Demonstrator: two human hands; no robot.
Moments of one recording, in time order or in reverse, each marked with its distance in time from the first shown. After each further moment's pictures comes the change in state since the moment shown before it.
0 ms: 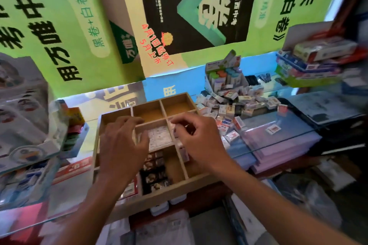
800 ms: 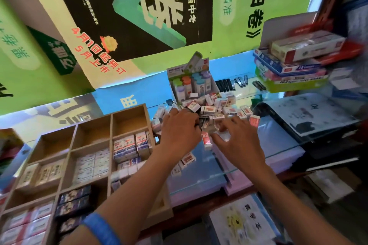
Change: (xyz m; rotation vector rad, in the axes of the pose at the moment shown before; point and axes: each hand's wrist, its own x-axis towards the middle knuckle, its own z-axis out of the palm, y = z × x) left_hand 0.077 0.183 0.180 0.234 -0.413 0.196; right_hand 0.029 0.194 -0.152 -0.675 0.069 0.105
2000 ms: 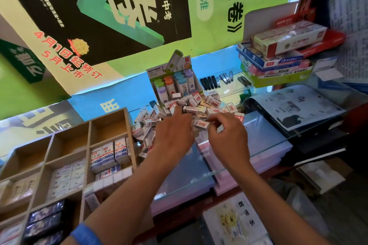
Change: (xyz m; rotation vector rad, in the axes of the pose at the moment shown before) left_hand 0.006 0.037 0.005 0.155 0.025 0.068; right_hand 0.004 0.001 -0.004 0.337 0.142 0.232
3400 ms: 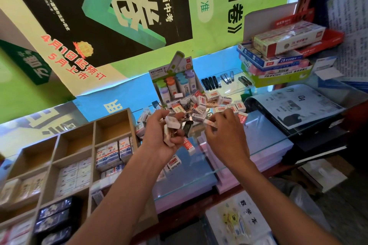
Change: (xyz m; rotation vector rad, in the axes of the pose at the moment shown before) left_hand -0.013 -0.027 -0.016 -2.105 -0.292 -0.882; right_hand 0.003 -0.005 0.001 -0.280 -0.127 -0.010
